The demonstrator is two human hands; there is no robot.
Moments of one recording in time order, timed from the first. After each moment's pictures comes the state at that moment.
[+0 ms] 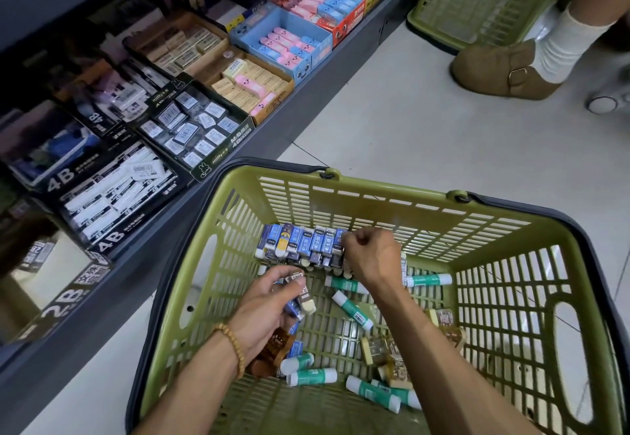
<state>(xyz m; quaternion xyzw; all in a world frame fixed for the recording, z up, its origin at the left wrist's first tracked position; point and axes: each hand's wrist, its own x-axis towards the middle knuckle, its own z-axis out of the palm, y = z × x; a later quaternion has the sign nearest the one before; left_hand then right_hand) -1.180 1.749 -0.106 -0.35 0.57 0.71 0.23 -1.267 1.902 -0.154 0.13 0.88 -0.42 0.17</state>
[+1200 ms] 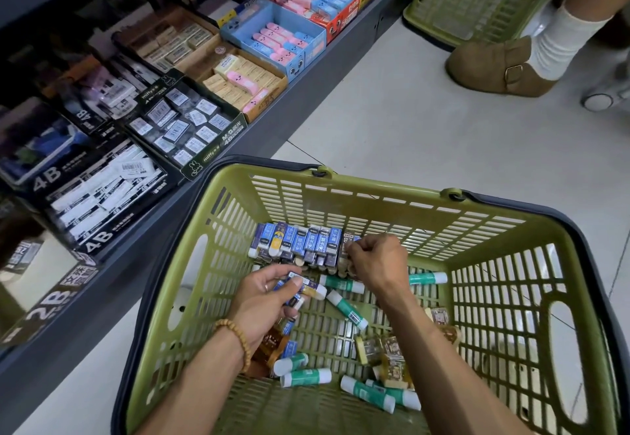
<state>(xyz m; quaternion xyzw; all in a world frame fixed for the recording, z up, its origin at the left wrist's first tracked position) -1.186 1.754 -0.121 -0.37 0.62 0.67 0.18 -1.264 1.921 -0.158 0.15 0.88 -0.41 0.19</state>
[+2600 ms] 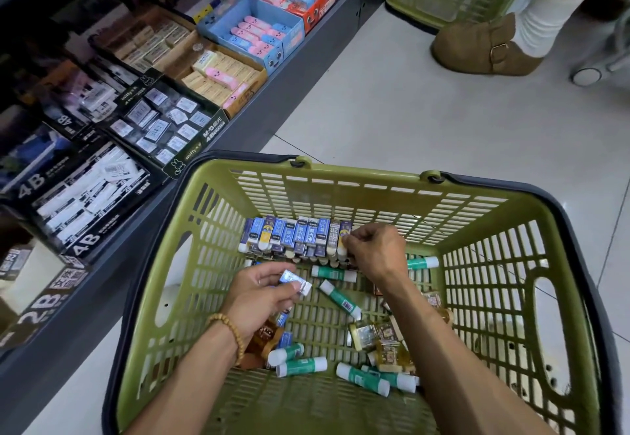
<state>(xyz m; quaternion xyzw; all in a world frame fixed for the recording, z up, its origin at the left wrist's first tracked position) -1.185 1.760 -0.117 -0.38 0.63 0.64 0.22 -1.263 1.940 -0.164 0.17 0.86 -0.44 0.19</state>
